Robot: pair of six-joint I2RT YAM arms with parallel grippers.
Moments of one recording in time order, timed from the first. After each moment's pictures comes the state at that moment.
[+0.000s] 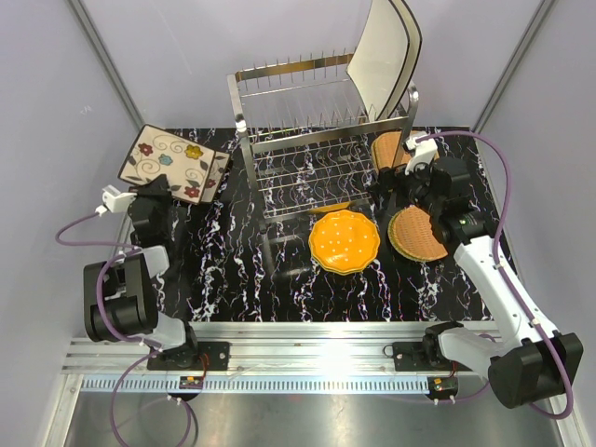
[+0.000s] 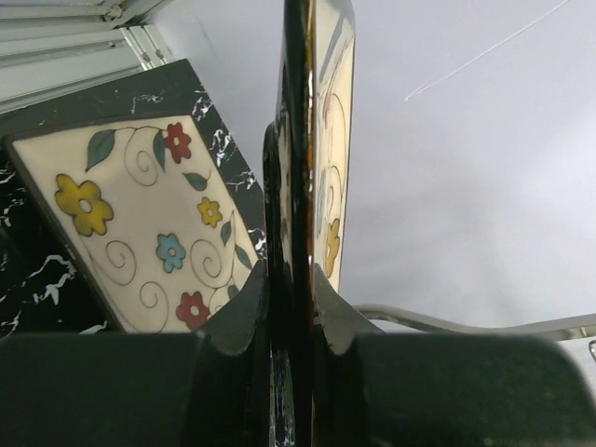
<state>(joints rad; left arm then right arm) 0.24 1.45 0.51 0.94 -0.12 -1.07 0.24 1.10 1.01 -0.24 -0.24 0.02</state>
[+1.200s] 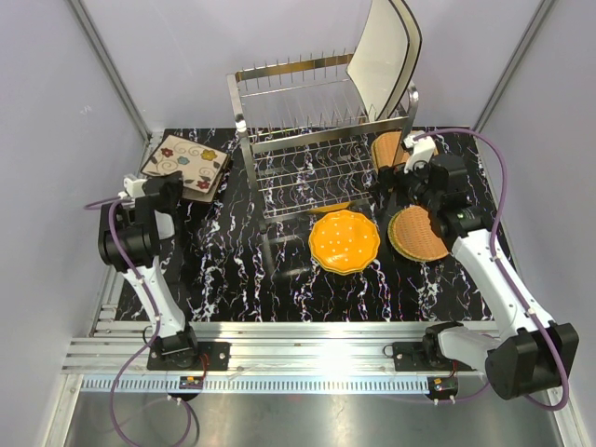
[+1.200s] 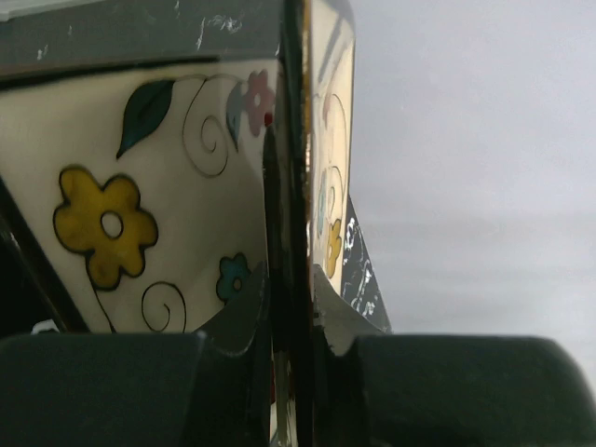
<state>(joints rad) 0.23 2.02 0.88 0.93 -0.06 -1.16 0.22 1.14 1.03 -0.26 -0.24 0.00</state>
